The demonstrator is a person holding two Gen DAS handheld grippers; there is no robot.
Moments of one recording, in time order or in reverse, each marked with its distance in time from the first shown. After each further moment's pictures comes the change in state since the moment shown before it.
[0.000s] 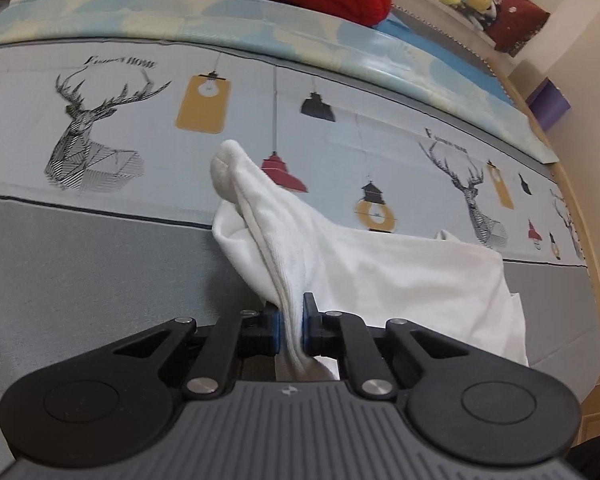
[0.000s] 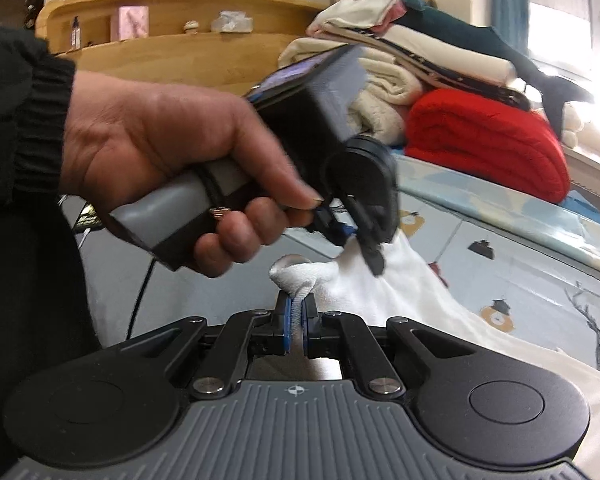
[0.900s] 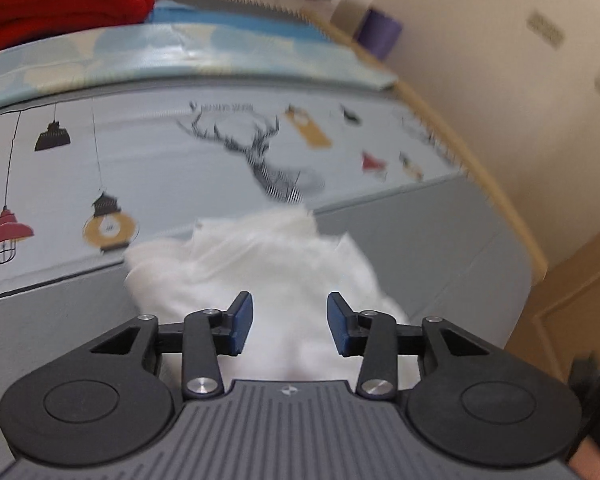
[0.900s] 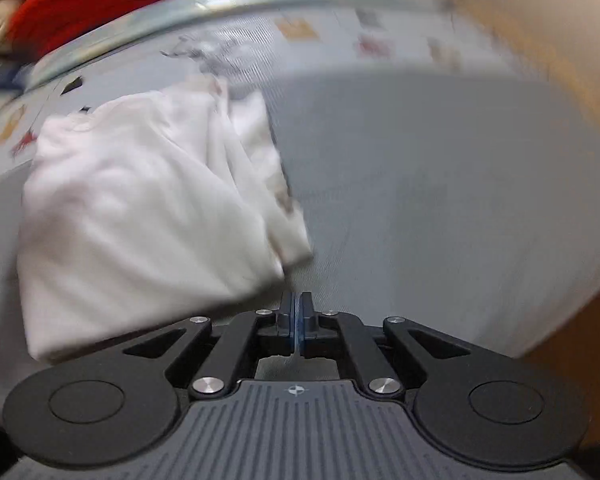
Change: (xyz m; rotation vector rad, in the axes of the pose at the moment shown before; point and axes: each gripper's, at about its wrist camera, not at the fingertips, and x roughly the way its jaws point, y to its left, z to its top) left arm 0.049 -0.198 -0.038 0.407 0.014 -0.315; right arm -0.120 -0.208 -0.192 0.874 0.374 -0.612
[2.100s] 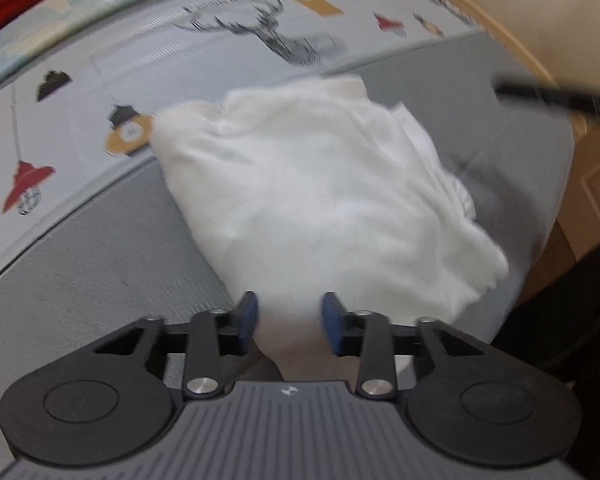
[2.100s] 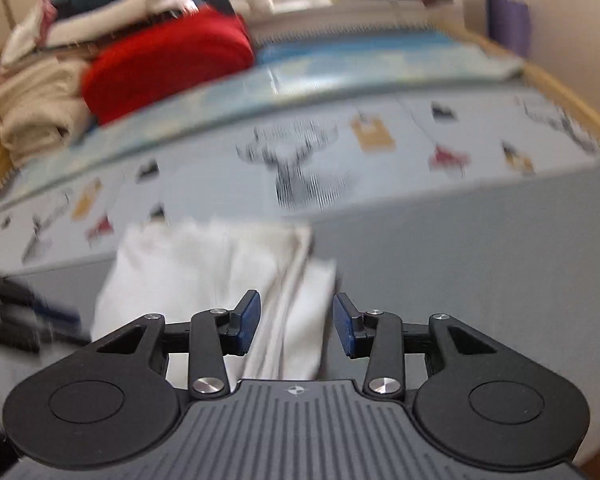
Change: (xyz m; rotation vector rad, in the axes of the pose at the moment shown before) left arm 0.014 0.026 -0.056 0.223 0.306 0.113; right arm -0.039 0.018 0.115 -0.232 -0.213 0.203
